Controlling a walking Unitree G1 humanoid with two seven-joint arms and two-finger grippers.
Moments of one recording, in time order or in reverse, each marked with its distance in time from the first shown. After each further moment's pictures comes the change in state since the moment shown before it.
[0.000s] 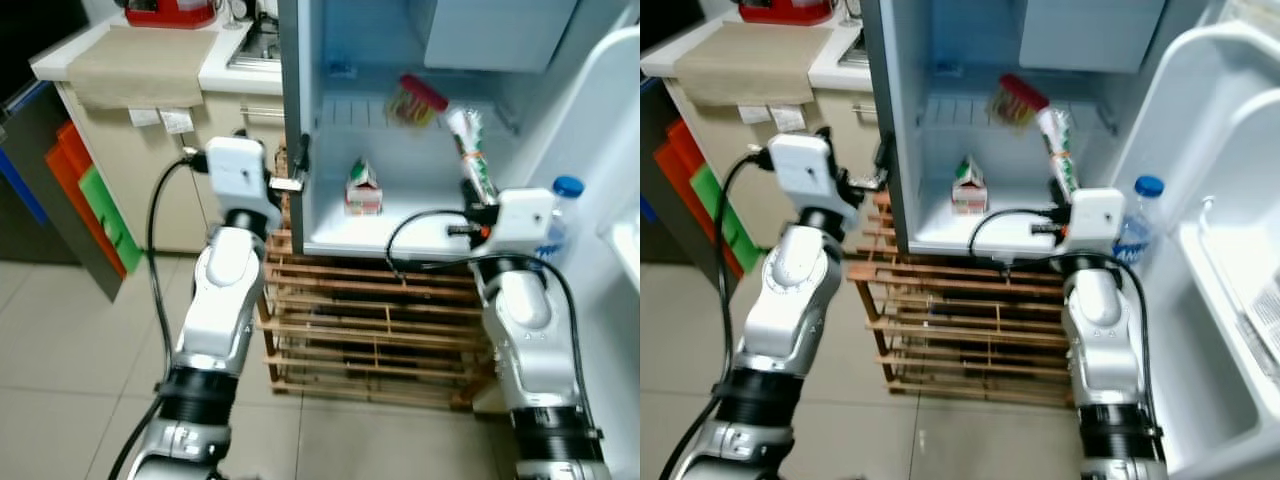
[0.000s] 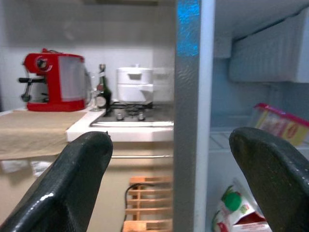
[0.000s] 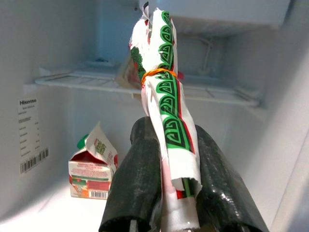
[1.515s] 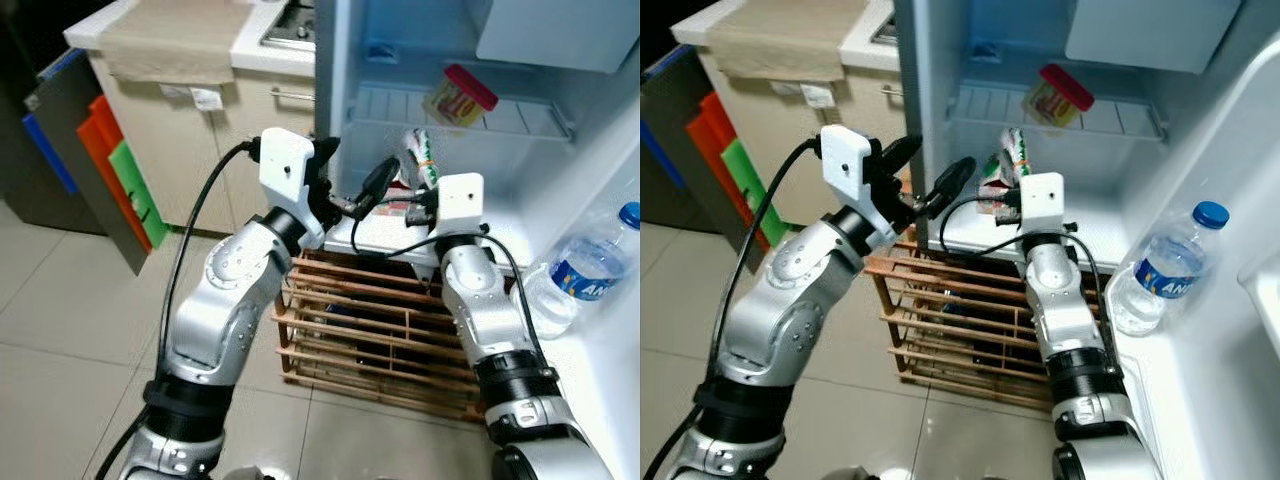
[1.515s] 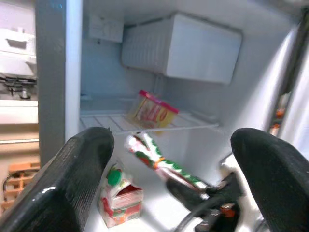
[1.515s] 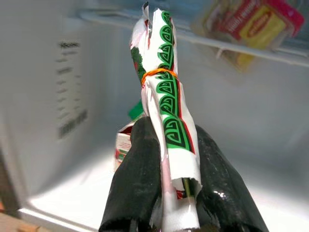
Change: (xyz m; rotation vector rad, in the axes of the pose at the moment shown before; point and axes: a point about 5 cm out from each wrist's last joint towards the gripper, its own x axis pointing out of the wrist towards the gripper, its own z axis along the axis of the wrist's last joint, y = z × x) left arm -0.017 -0.056 0.034 -0.274 0.129 -0.576; right arm 0.041 0.032 -0.026 -0.069 0.218 0.000
